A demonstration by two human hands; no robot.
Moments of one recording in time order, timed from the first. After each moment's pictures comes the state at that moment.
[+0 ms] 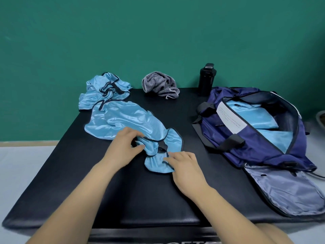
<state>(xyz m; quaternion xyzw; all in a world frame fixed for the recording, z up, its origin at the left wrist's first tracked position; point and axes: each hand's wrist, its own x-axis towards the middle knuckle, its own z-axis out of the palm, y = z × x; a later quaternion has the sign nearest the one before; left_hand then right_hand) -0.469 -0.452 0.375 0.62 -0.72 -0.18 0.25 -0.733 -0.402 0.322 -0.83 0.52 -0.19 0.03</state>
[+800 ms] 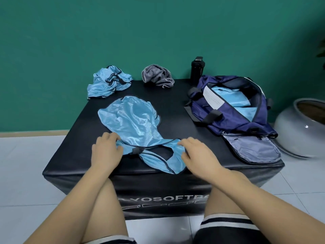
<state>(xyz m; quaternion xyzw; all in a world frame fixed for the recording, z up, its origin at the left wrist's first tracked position) -0.441 -0.301 0.361 0.74 -0.64 -0.01 0.20 -0.786 -0.277 0.379 -0.81 0.55 -0.18 0.08</state>
